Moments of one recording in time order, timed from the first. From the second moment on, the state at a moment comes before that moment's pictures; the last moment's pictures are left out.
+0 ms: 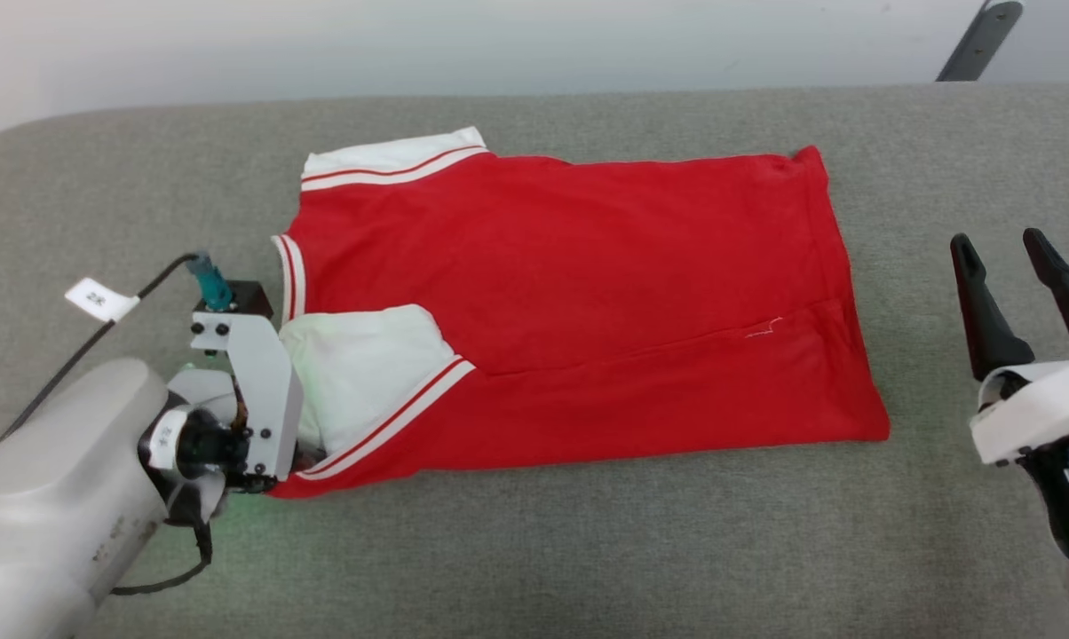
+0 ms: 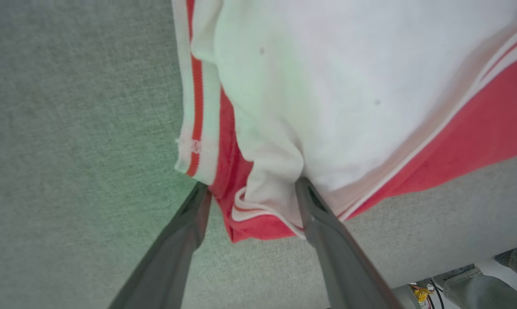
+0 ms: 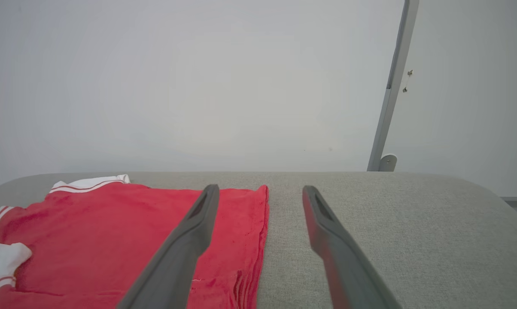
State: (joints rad) left arm -0.89 0.68 -1.00 0.55 -1.23 0.12 0.87; right arm -0.35 -0.28 -0.01 0.09 0.42 0.13 0.07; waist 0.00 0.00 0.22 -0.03
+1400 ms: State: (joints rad) left arm -0.82 0.68 -0.97 0.60 -1.26 0.12 0.78; right arm -0.23 -0.19 -0.15 -0.17 0.36 0.13 0.20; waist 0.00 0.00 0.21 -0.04
